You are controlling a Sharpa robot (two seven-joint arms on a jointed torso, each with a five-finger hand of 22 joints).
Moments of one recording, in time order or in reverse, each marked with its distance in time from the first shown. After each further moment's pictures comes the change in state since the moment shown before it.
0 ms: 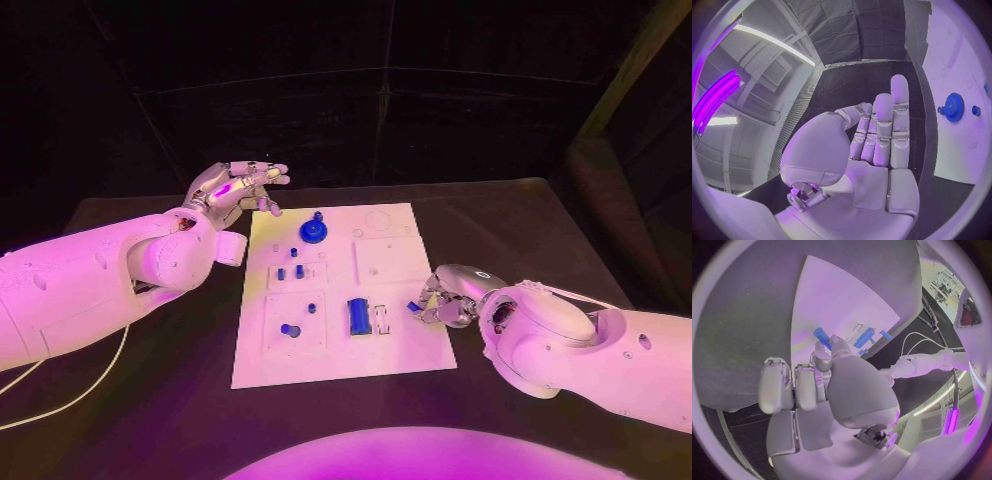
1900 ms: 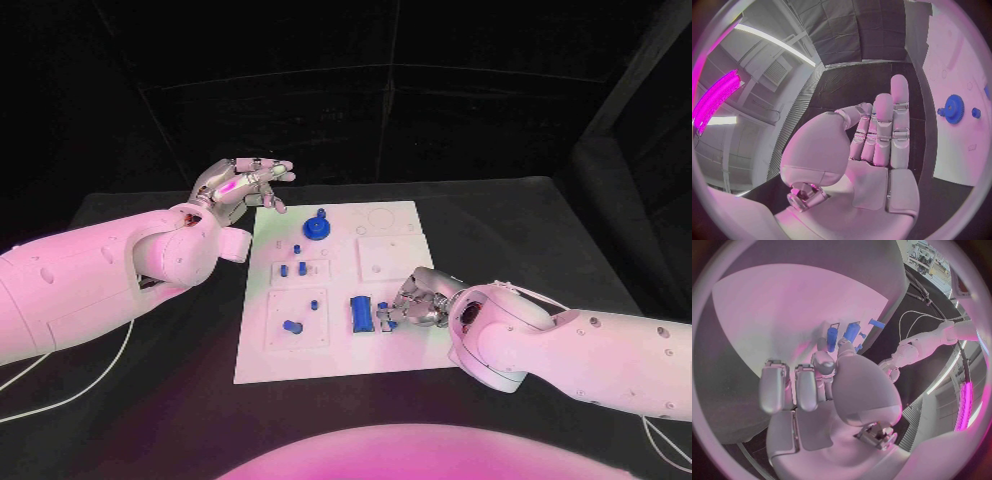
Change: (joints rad) left arm 0.000 -0.001 0.000 0.003 0.000 0.004 0.000; left_hand 0.000 0.000 0.003 -0.003 0.000 0.000 0.000 0.000 0.000 0.000 0.000 0.000 0.000 0.000 0.000 0.000 -0.001 0.000 0.000 0.000 0.000 0.000; right arm 0.001 0.146 0.000 -0.071 0.256 -0.074 0.008; right_hand -0.140 -0.062 -0.045 0.136 -0.159 0.063 -0.015 0.020 0.027 0.022 -0.014 0.020 0.018 0.000 -0.007 0.009 0.017 0.000 0.007 -0.007 0.005 0.010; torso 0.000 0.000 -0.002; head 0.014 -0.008
